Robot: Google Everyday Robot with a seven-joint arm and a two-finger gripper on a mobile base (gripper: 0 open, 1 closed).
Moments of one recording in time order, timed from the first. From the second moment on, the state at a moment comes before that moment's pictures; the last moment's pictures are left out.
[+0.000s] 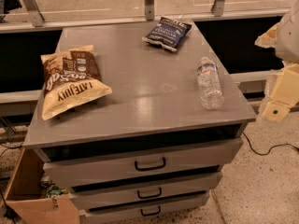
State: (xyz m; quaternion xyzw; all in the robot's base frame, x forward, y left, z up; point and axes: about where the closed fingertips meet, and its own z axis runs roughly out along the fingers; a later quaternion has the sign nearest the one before) arm 0.438 -0.215 0.982 -0.60 0.78 -0.04 0.17
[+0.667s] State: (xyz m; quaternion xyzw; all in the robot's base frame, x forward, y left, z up) arm 0.480 -0.204 0.968 -0.59 0.79 -0.03 0.19
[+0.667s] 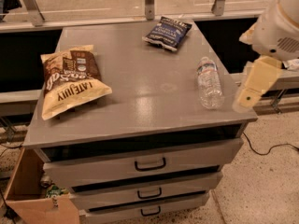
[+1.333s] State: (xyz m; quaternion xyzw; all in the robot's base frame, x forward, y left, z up) arm 0.600 -0.205 0.942 -0.47 0.85 -0.02 0.24
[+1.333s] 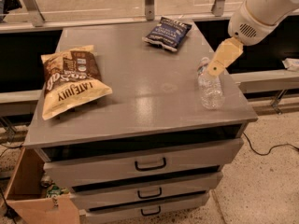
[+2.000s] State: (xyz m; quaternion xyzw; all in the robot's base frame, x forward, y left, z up) arm 0.657 -0.237 0.913 -0.32 0.92 -0.02 0.25
